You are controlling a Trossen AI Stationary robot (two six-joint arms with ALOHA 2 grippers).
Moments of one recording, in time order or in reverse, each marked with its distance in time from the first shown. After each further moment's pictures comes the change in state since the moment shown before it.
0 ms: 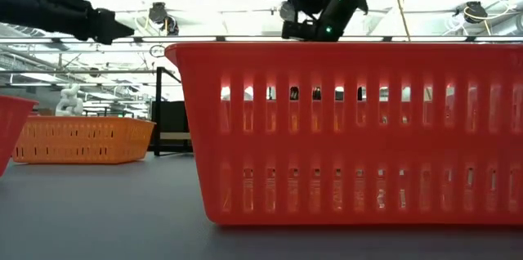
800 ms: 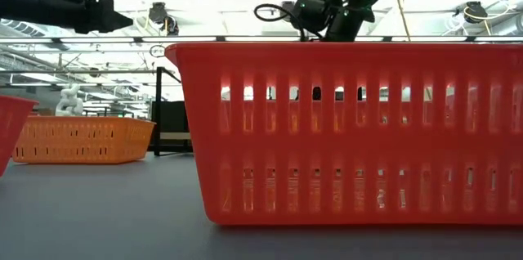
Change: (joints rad) left arm 0.001 0.000 0.002 0.085 0.005 -0.049; right arm -0.008 0.006 -0.117 0.037 0.011 0.016
